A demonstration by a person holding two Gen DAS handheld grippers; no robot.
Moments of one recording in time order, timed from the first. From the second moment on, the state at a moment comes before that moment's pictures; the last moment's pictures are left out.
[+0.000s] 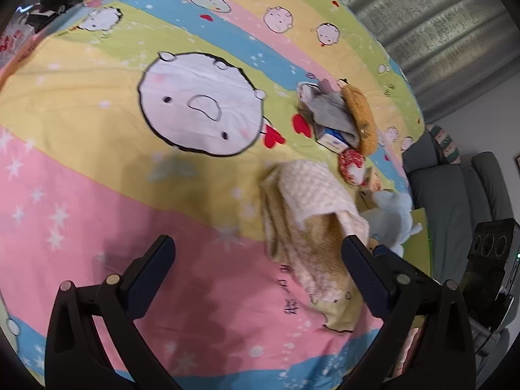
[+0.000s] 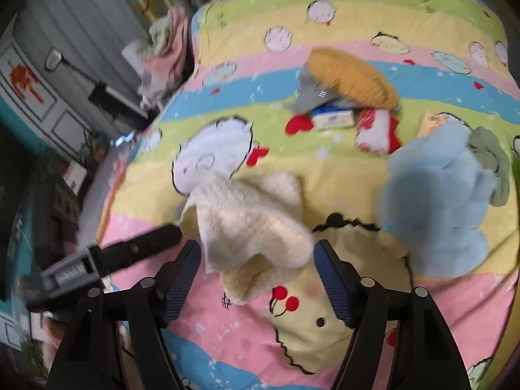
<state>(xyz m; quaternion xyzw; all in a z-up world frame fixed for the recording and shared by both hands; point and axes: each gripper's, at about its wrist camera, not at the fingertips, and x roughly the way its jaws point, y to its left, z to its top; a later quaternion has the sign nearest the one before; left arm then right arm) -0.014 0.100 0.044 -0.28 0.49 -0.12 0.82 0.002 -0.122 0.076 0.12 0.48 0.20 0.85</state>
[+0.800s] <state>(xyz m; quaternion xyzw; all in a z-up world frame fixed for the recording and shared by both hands) 0.001 0.035 0.023 -0.21 0.51 -0.16 0.82 0.058 -0.115 0.009 0.21 0.53 0.21 0.79</state>
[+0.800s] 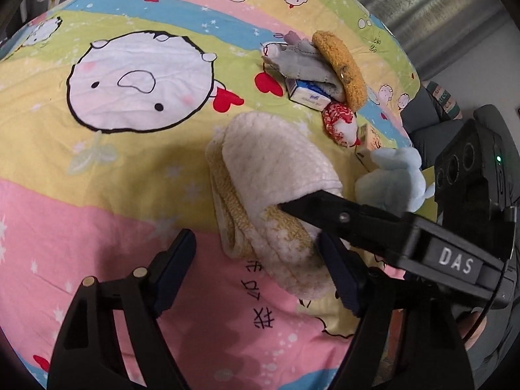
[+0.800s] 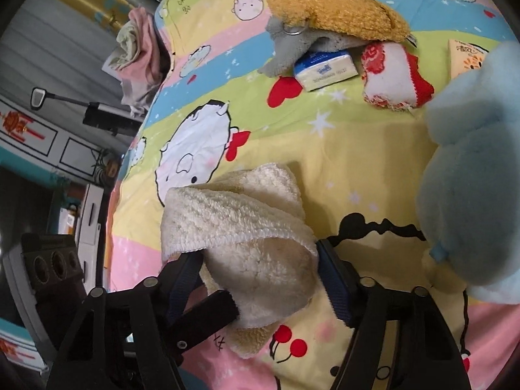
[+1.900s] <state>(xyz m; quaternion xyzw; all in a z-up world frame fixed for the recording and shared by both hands) -0.038 -0.074 0.146 -0.11 0.29 -0.33 0.89 -0.047 -0.238 0.157 0.24 0.26 0.15 0.92</state>
